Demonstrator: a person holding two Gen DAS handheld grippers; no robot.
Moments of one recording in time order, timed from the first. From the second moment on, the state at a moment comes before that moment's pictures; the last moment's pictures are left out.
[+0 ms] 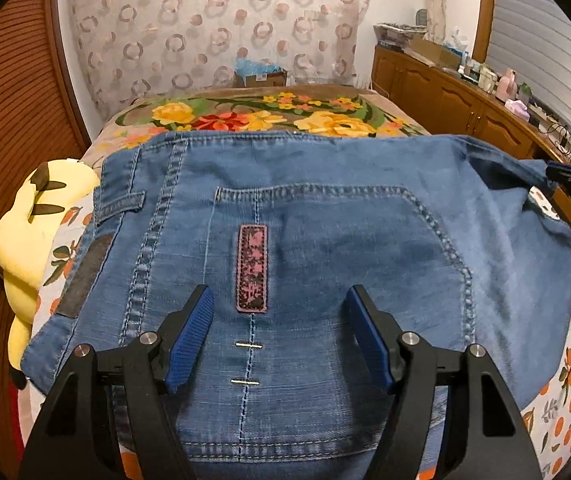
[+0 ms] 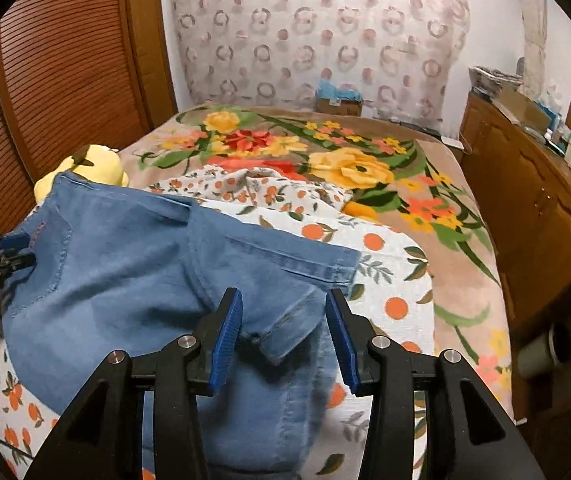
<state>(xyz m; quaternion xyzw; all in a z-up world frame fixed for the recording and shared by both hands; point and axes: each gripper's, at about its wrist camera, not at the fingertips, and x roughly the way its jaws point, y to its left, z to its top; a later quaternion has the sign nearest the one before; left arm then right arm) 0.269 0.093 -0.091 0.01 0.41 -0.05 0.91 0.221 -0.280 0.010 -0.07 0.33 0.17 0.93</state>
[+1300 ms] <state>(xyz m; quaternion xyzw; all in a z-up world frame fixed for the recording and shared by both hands) 0.269 0.092 -0.101 0.01 0.41 -0.05 0.91 0.319 -0.273 0.009 -0.12 0.36 0.15 0.91</state>
